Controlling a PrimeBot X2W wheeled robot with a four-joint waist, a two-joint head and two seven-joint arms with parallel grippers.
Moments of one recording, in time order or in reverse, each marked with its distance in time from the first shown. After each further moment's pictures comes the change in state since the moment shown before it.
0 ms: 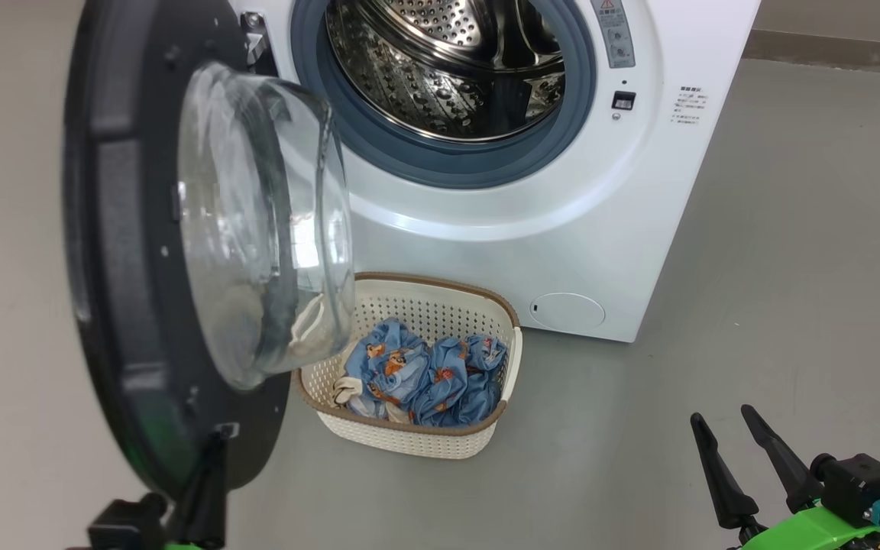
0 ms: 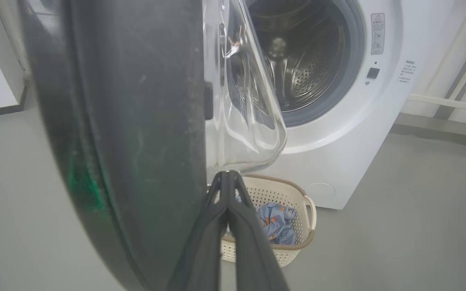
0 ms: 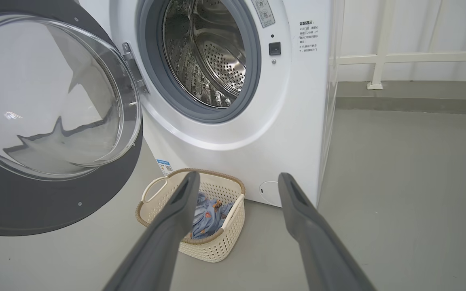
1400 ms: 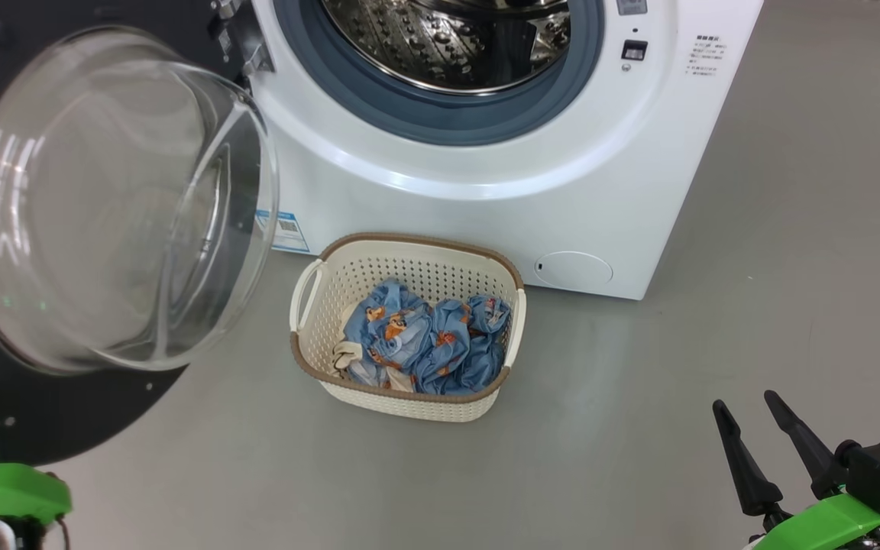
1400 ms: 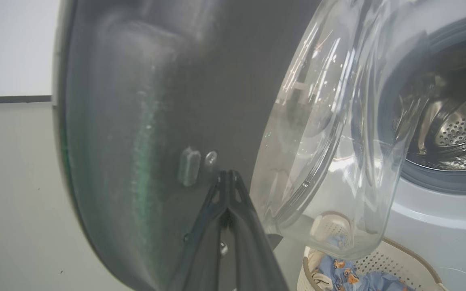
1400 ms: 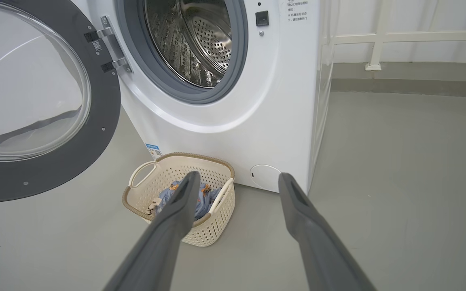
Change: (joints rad) left arm -0.257 0.117 0.339 0.269 -0.111 0.047 -0.007; right arm -0.016 -0.061 -0.001 -0.006 0.020 0.000 0.000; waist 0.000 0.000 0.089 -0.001
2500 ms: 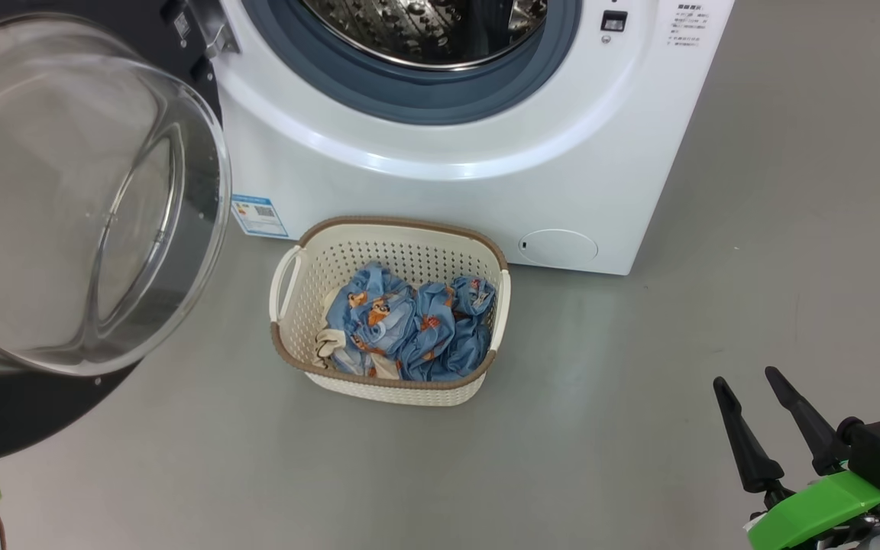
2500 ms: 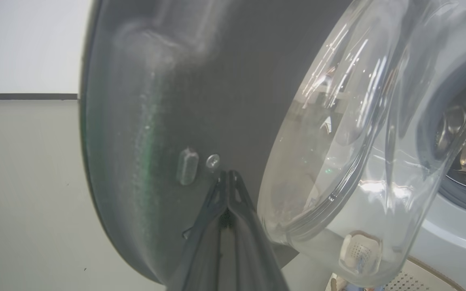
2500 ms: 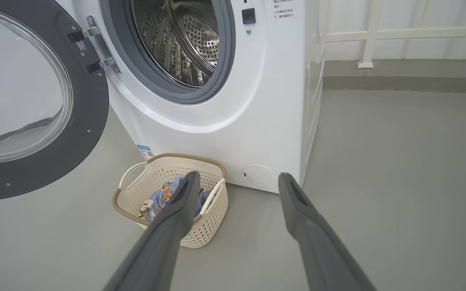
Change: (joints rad) left arm -0.098 0.020 0.208 0.117 0.074 -0.058 0.000; right arm -0.049 -0.022 0.018 0.009 0.016 0.000 0.000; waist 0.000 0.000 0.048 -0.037
